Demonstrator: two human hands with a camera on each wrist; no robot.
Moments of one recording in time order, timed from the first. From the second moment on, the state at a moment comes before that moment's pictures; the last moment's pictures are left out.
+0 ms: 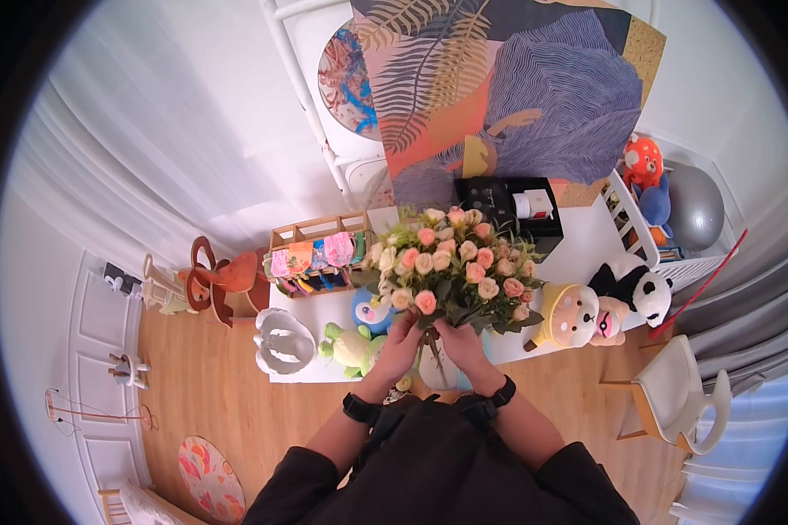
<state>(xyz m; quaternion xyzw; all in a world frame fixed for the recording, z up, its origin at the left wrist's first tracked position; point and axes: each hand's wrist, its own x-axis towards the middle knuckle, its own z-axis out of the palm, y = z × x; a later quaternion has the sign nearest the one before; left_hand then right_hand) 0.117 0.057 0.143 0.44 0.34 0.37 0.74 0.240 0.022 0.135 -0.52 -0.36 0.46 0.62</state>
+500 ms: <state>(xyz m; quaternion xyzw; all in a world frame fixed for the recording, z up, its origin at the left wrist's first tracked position) 0.110 0.065 0.126 0.67 0.29 0.30 0.61 0.252 0.027 0.155 -0.54 -0.33 0.36 0.69</state>
